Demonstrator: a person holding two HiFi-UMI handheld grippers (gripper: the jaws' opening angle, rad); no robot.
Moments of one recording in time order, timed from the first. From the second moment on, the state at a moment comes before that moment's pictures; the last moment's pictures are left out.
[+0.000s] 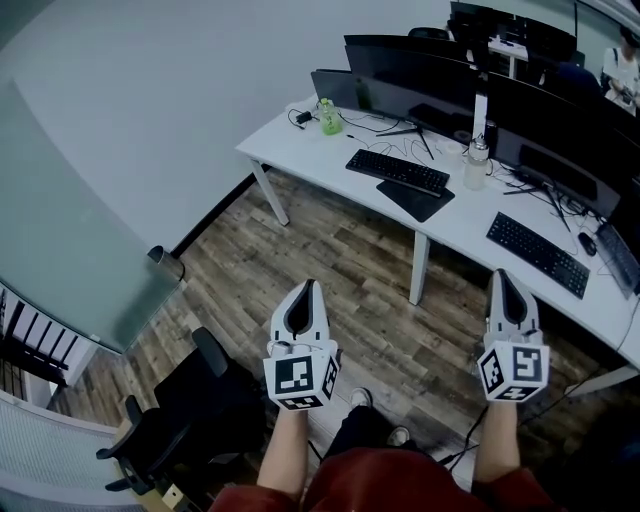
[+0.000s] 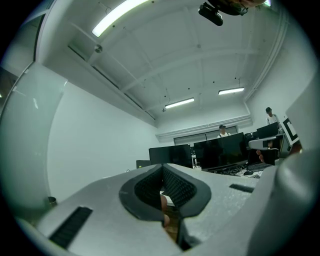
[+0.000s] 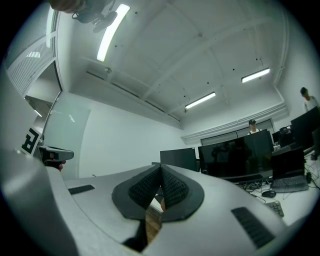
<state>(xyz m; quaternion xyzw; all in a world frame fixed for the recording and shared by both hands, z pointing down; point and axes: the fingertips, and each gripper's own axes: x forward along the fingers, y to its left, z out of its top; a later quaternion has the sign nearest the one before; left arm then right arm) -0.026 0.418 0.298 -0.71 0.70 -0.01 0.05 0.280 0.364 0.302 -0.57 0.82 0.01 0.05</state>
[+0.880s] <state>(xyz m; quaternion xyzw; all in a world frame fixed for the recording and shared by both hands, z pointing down) -0.161 0.243 0.311 -0.70 0.71 -0.01 0.04 0.150 0.189 0.305 -0.57 0.82 0.03 0.02</state>
